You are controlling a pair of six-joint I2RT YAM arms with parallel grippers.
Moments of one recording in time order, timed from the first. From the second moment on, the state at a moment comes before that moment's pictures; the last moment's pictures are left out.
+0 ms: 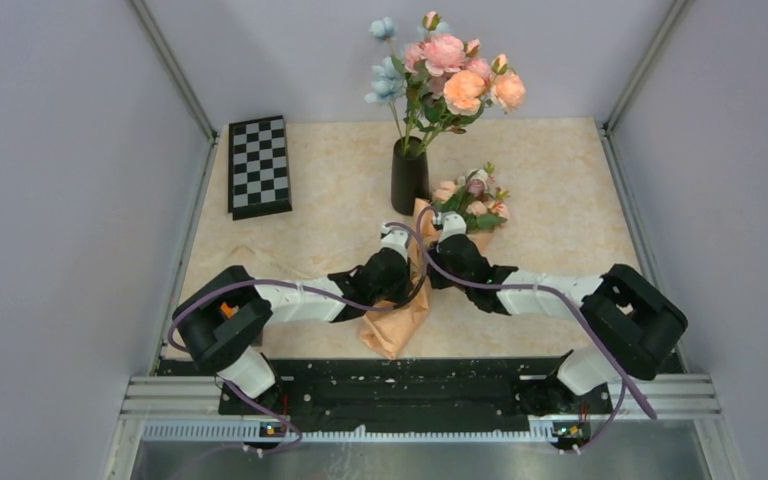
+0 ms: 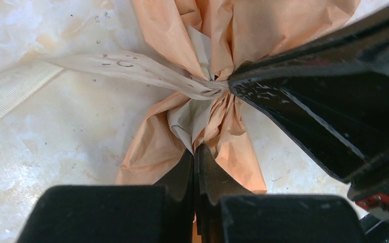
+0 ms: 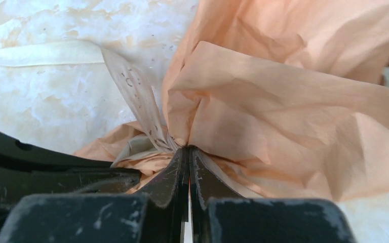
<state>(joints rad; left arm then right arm) -0.93 1.58 0.70 0.19 -0.19 -0.59 0.79 1.51 0.67 0.19 0.15 0.44</state>
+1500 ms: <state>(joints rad) -0.93 1.58 0.70 0.18 -0.19 -0.59 0.87 1.42 0.54 0.30 0.30 0.49</state>
